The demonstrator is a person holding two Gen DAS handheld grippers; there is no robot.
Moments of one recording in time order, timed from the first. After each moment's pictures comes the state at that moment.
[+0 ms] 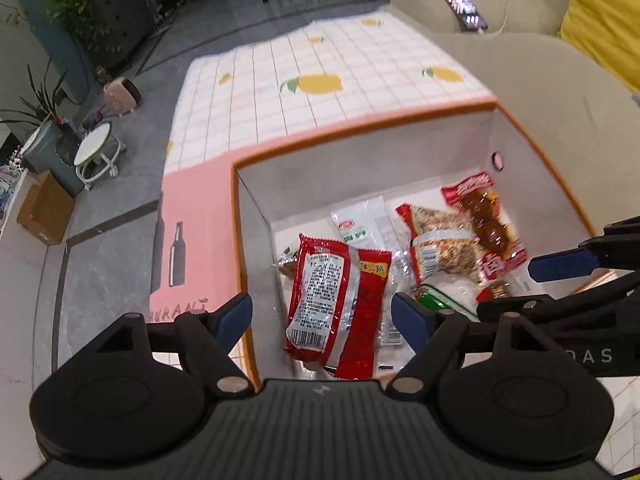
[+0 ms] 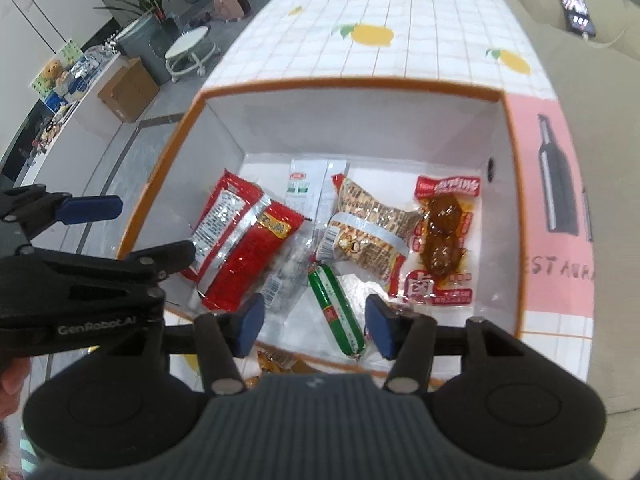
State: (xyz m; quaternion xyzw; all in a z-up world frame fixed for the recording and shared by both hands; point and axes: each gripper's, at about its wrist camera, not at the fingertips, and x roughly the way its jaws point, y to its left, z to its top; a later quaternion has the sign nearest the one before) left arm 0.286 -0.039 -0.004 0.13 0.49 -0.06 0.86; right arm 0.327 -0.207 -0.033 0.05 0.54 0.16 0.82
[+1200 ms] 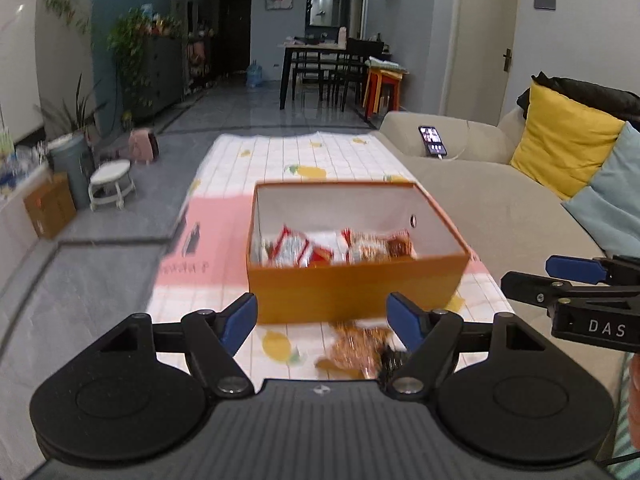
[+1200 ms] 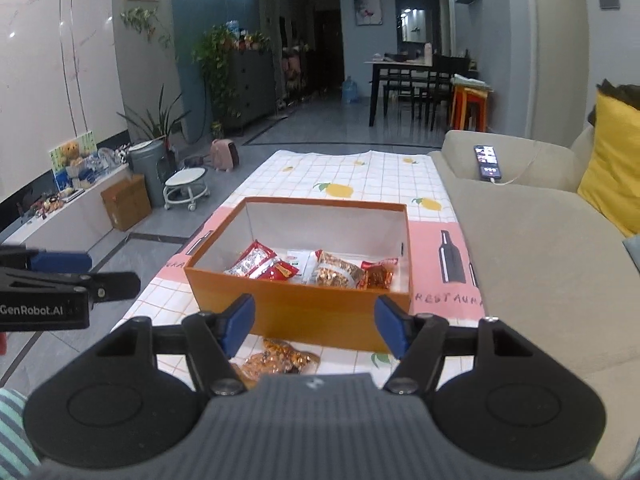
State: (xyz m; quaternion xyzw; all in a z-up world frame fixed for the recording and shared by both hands) left arm 0.064 -0.001 0.032 0.00 0.32 -0.08 0.94; right arm 0.061 -0.232 0.035 0.02 0.29 0.10 0.95
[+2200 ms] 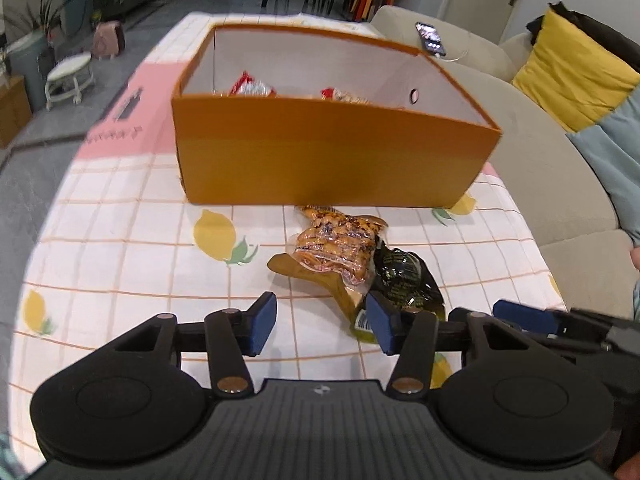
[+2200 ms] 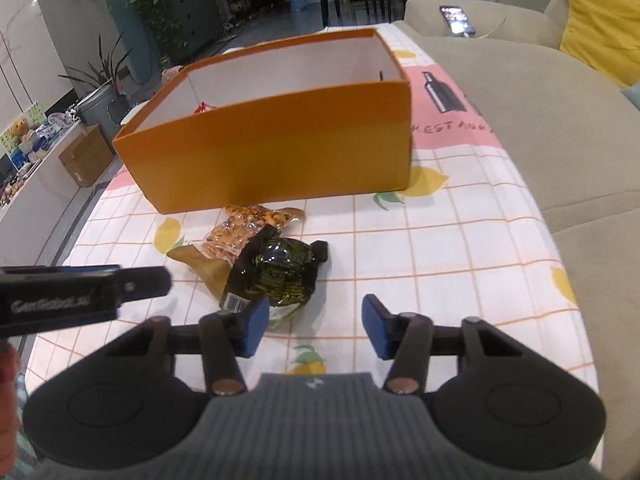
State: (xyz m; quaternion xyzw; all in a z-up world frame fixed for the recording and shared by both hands) left arm 0.120 -0.024 -0.090 -0.04 0.46 -0.12 0.88; right arm 0.097 -0.215 -0.106 0.09 0.44 0.05 0.89
